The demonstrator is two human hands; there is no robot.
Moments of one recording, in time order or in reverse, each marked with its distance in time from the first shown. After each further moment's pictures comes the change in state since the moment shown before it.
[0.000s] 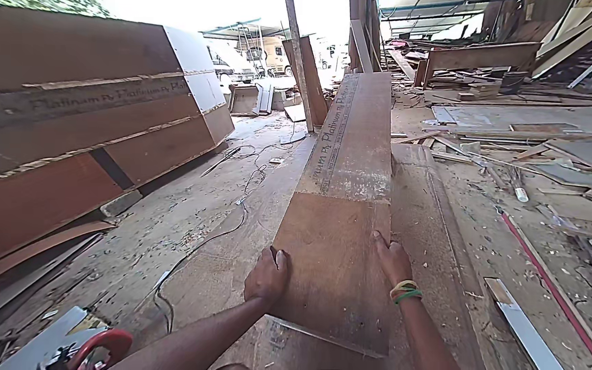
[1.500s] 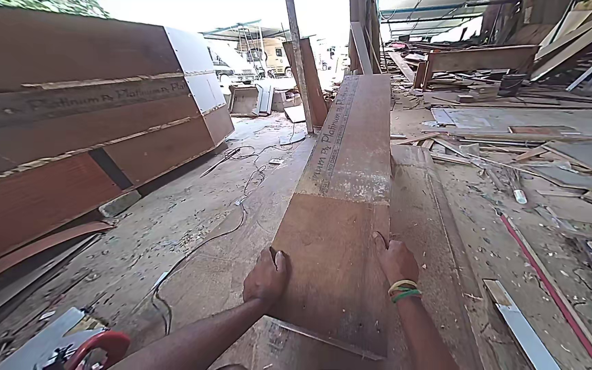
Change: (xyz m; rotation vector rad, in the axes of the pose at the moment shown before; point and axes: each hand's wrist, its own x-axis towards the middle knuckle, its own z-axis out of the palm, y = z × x) left_hand 0.000 -0.001 0.001 0.001 0.019 0.005; right_hand -0.015 -0.016 -0.013 -0.290 0.081 0.021
